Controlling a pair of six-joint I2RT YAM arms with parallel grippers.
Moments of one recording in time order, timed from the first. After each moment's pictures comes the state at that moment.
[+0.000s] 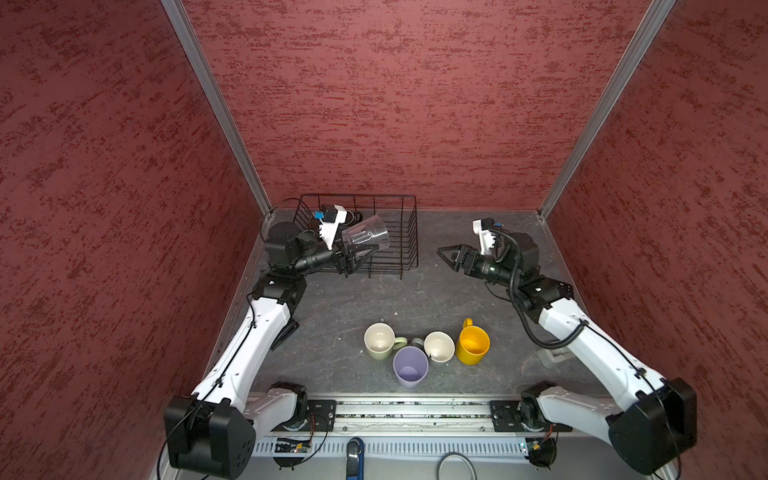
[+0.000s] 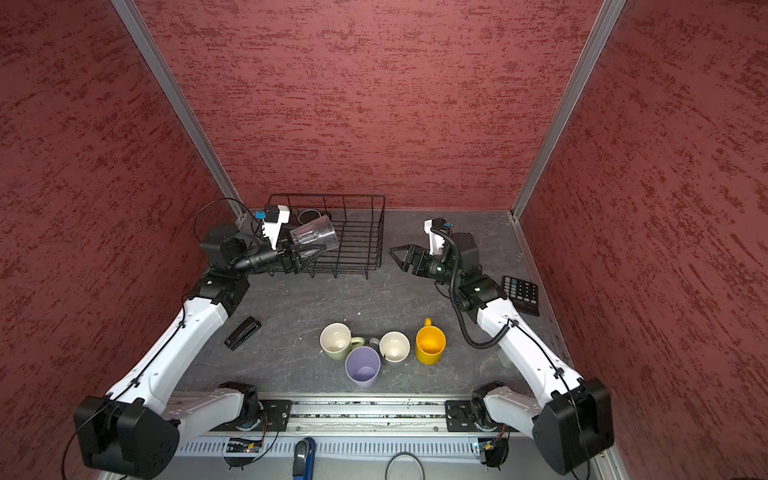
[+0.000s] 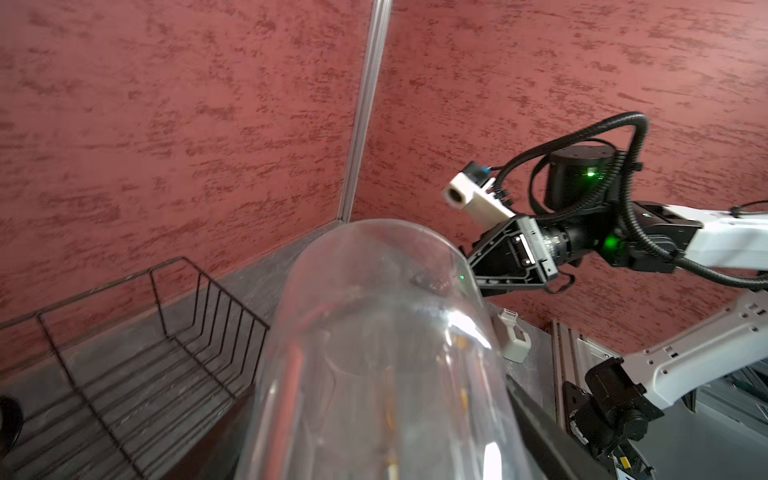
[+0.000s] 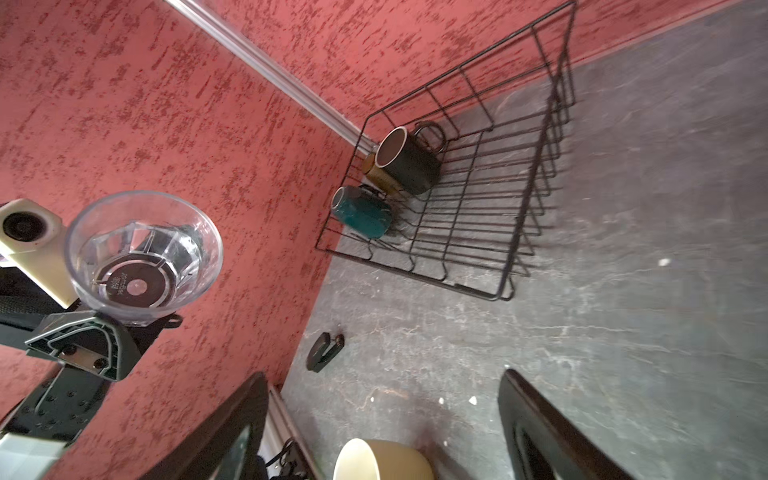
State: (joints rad) left arm -0.13 1.12 0.97 0.03 0.91 -0.17; right arm 0.35 1.14 0.94 -0.13 -0.47 0.70
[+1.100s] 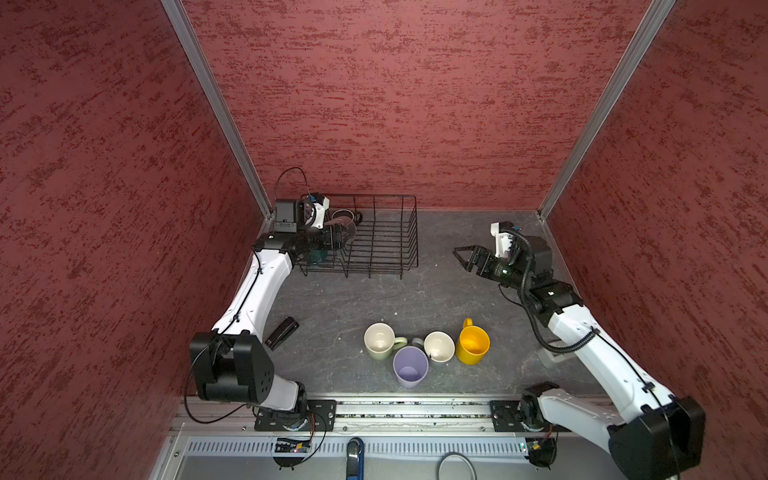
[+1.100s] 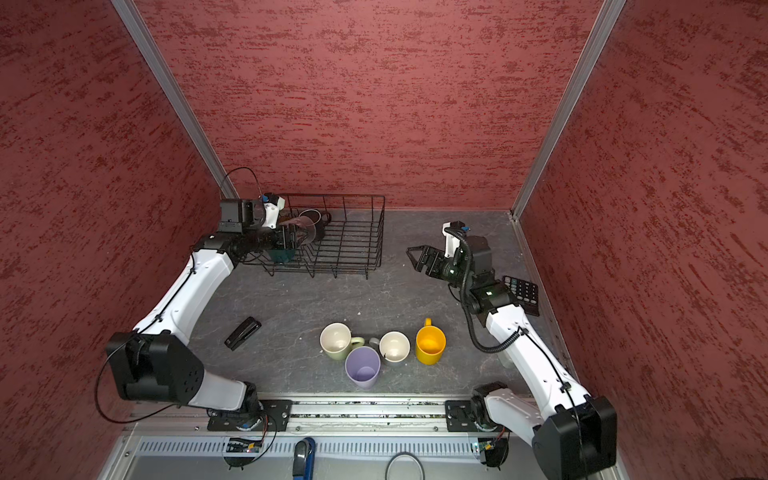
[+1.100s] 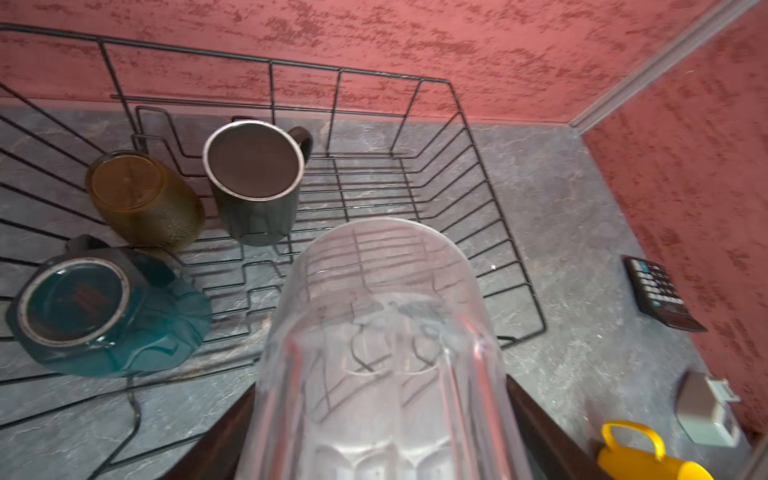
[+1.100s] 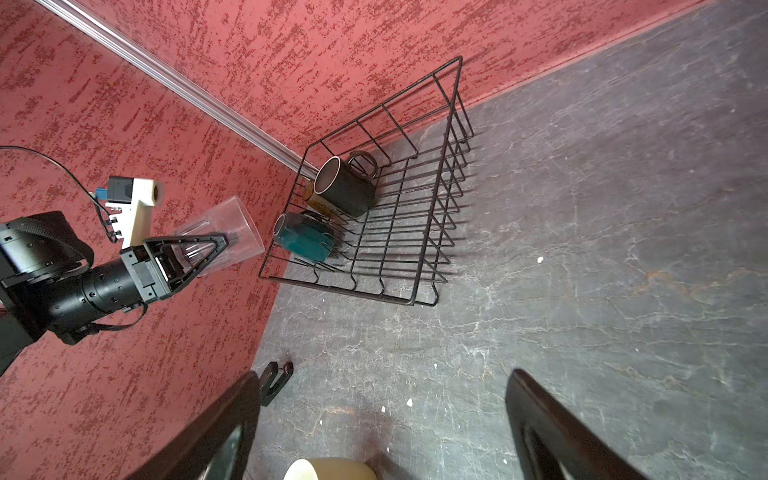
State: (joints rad) left arm -0.04 1.50 1.38 -0.61 0.39 -0.09; right arm 0.27 1.10 0.91 -0.21 -0.42 0.65
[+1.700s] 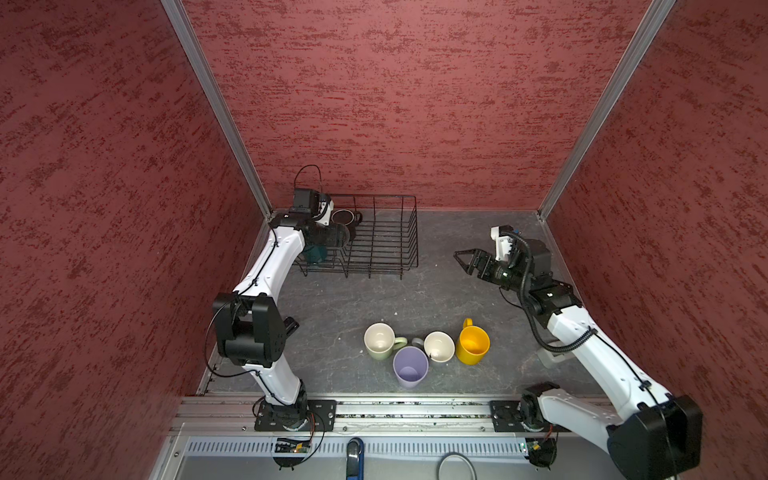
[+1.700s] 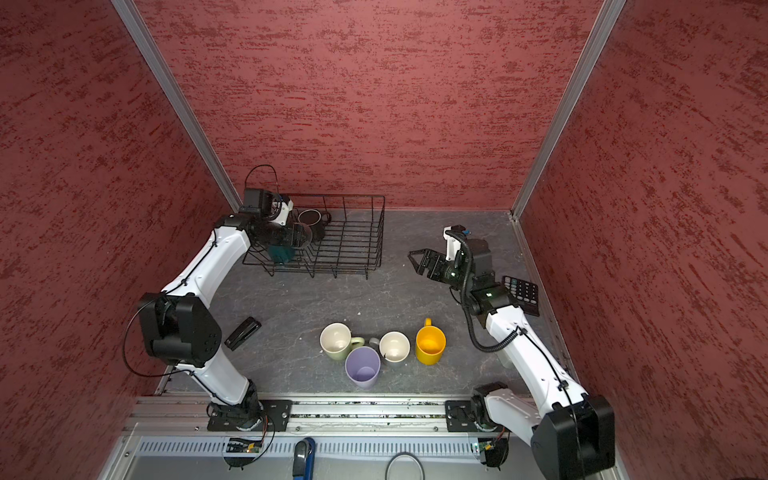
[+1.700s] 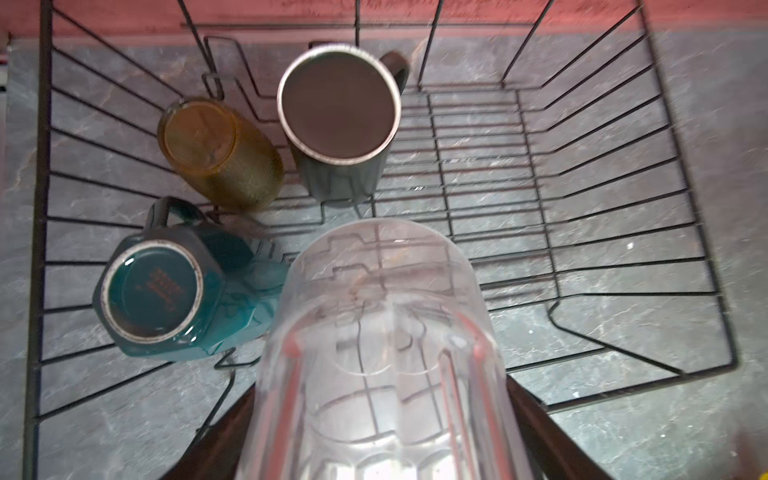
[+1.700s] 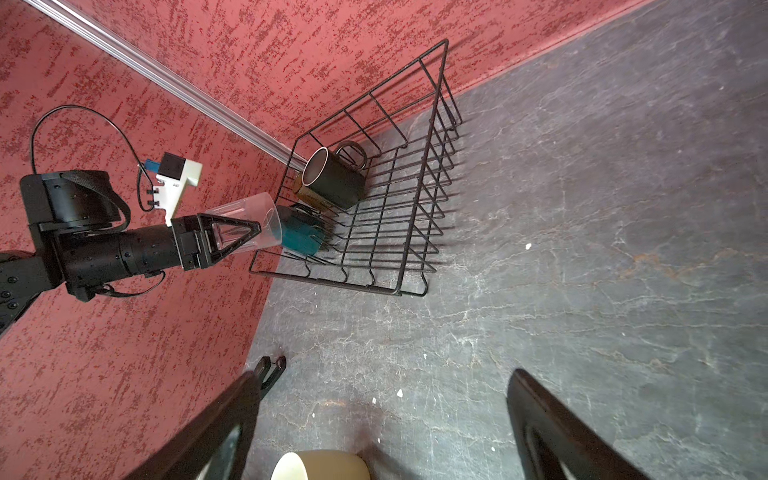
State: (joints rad) left arm -0.08 1.73 1.59 -0.82 0.14 0.00; right arm 0.25 1.10 0.87 -0.20 -0.44 0.64
